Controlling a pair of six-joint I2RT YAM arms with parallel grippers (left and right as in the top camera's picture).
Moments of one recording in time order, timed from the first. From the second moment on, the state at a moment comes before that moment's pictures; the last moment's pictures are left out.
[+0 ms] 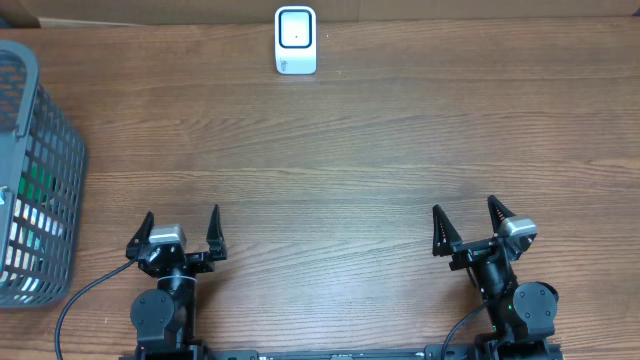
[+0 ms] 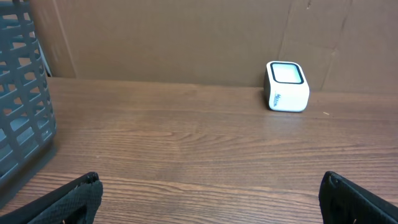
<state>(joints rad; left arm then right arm) 0.06 0.02 0.01 -0.08 -0.02 -0.04 0.09 0.01 0.02 -0.02 -0.14 0.20</state>
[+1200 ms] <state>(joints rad) 0.06 0.28 0.48 -0.34 0.10 -0.04 0.09 0.01 0.02 -0.02 -0.14 0.20</state>
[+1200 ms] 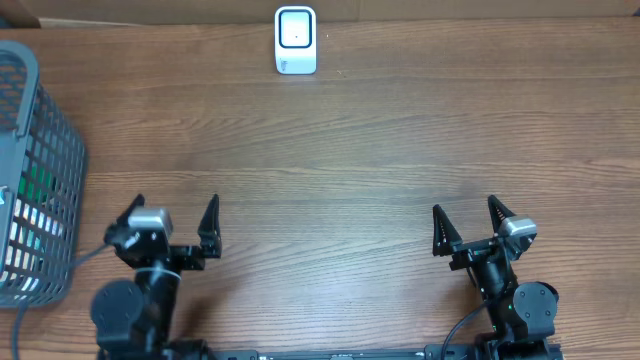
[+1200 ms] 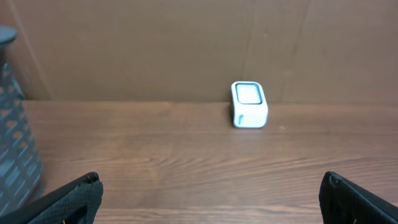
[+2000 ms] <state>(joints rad) 0.06 1.19 1.67 -1.09 0.24 -0.02 0.09 0.01 0.02 -0.02 -0.14 0.20</state>
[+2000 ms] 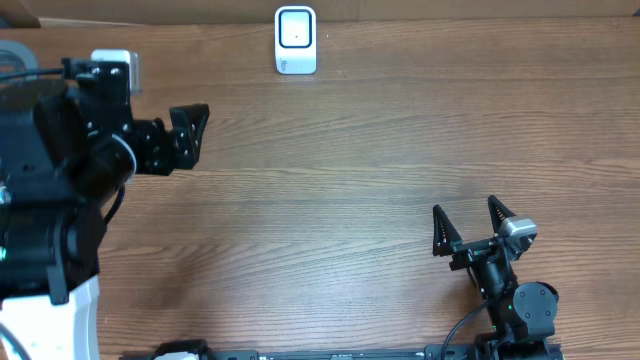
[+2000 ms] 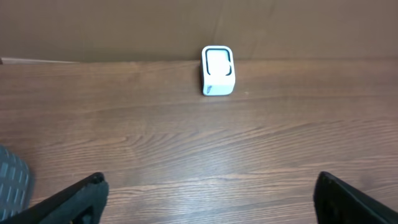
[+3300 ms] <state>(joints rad) 0.94 1.70 1.75 -1.17 0.09 -0.21 0.09 0.01 0.02 -0.02 -0.13 0.20</state>
